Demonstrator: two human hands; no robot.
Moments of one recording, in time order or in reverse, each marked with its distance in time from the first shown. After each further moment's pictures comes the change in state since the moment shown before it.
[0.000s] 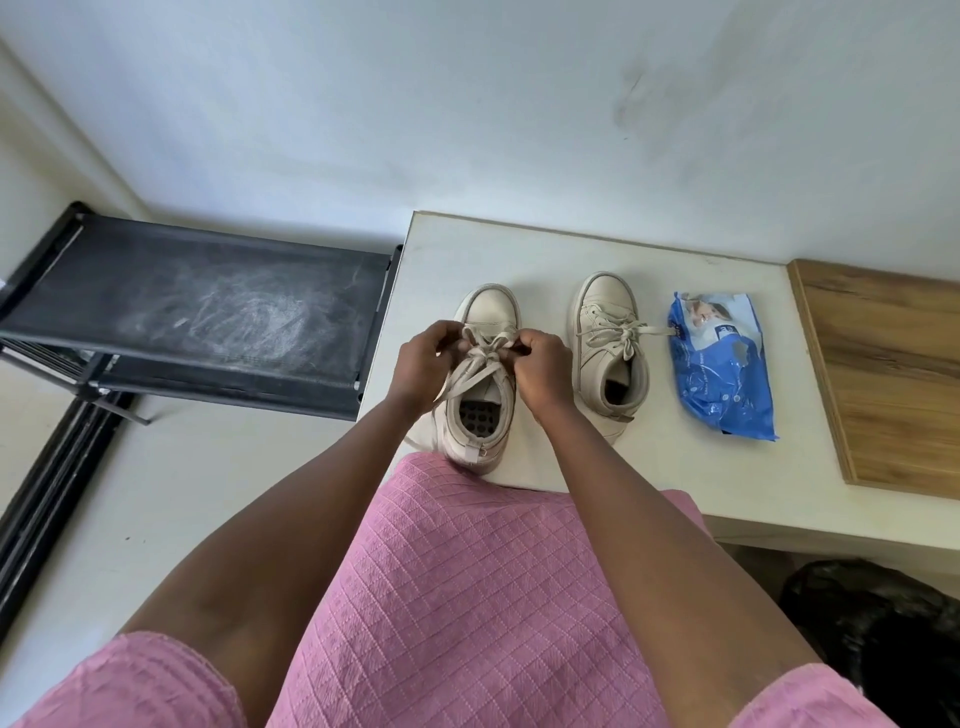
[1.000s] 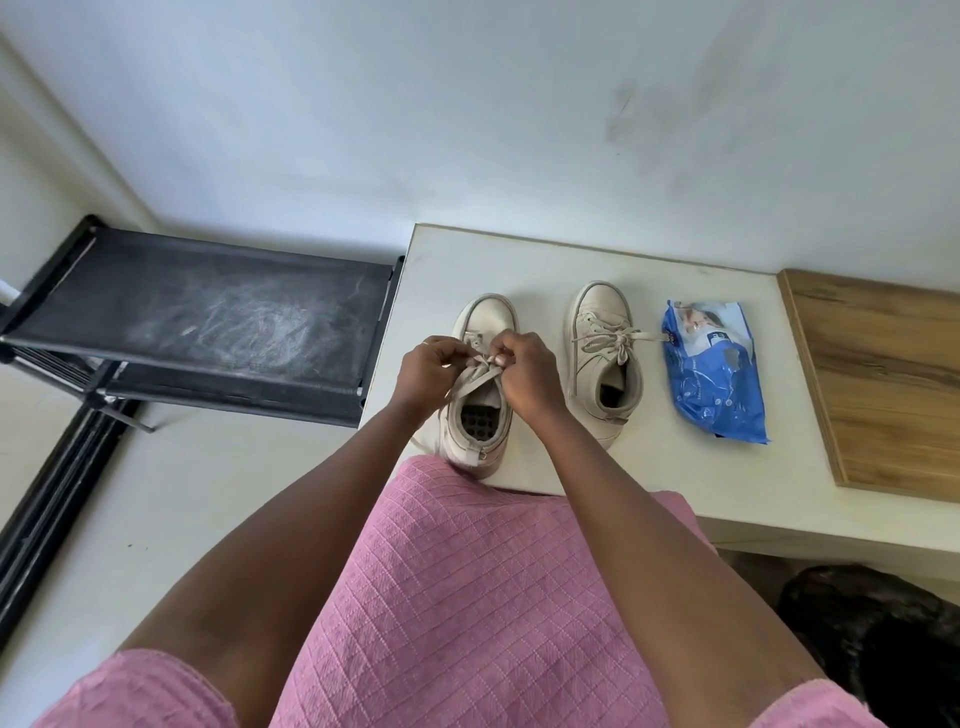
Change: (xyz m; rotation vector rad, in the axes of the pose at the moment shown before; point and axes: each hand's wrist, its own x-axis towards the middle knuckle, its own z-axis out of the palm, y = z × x) left_hand -0.006 0.003 0.000 0.010 0.000 -0.006; right_hand -0.008 -0.006 0.003 -0.153 -0.035 -0.158
